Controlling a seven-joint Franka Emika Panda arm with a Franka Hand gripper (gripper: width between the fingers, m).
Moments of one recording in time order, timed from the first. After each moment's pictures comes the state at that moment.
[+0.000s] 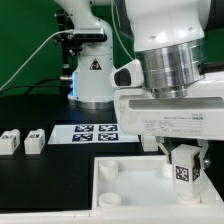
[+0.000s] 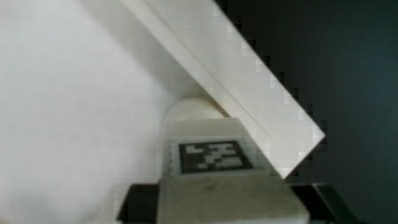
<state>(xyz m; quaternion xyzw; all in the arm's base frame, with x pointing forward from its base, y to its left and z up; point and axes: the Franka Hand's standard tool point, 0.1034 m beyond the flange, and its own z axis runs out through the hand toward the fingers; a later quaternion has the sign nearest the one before) 0.626 0.116 0.076 -0.90 0.43 -0.01 0.11</state>
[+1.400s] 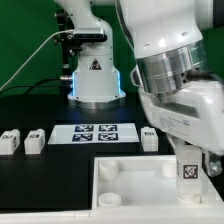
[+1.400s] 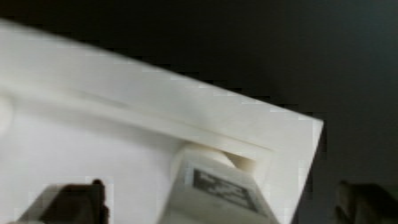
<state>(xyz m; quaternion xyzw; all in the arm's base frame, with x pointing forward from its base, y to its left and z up) 0.623 0.126 0.076 -0.86 0.50 0.02 0.13</state>
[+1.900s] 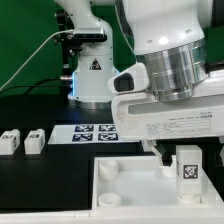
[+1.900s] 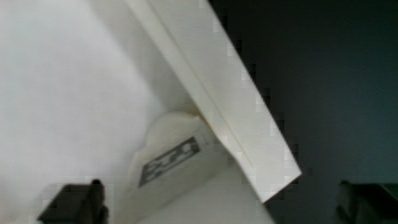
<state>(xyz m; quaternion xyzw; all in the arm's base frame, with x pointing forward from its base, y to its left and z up) 0.624 0.122 0.076 -0.97 0.22 -0.02 0.12</state>
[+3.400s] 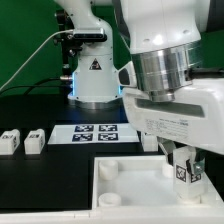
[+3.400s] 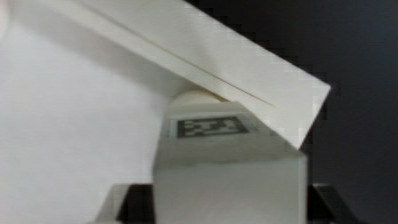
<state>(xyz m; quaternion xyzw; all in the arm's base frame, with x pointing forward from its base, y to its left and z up) 0.630 0.110 0.074 -0.81 0.58 0.01 0.11</state>
